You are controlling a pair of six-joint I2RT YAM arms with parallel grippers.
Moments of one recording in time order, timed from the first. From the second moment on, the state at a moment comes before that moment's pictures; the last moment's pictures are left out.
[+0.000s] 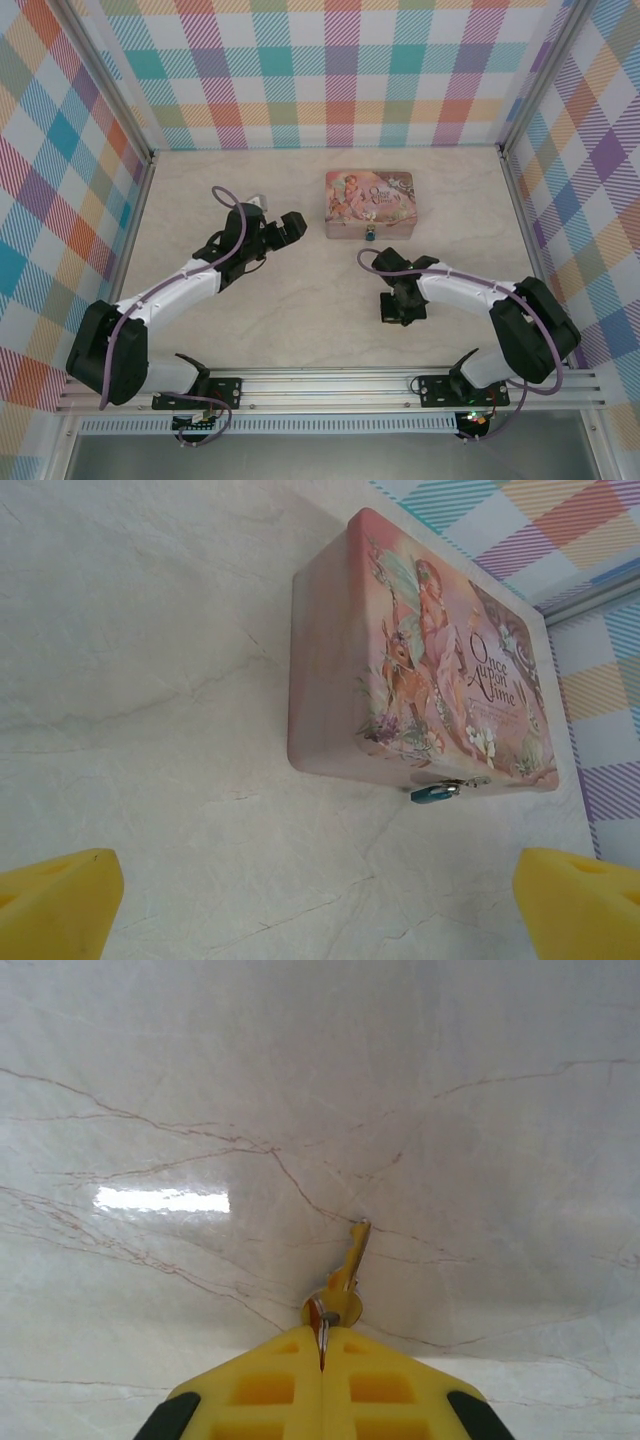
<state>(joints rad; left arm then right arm) -0.49 1.32 0.81 -0.05 0.06 -0.79 0.68 1.43 0.73 -0.79 -0.02 0.63</state>
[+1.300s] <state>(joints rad) -0.69 1.33 1.14 -0.05 0.42 -0.72 0.71 0.90 0.63 0.09 -0.25 -0.15</state>
